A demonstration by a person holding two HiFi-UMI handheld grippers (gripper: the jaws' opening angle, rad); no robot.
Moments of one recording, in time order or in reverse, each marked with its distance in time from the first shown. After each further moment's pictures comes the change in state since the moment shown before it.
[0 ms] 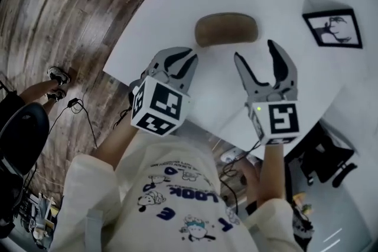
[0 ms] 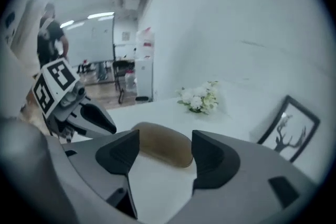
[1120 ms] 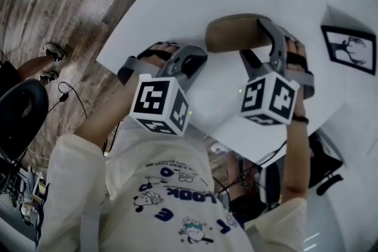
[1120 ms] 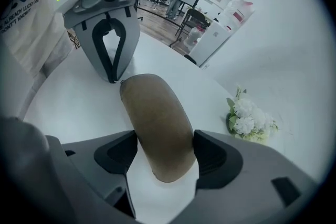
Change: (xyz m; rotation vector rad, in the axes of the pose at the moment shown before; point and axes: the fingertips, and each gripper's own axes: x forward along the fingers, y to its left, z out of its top) left arm 0.031 -0.017 -0.015 0.512 0.138 -0.172; right arm 0.080 0.001 -0.057 -0.895 0.428 0.183
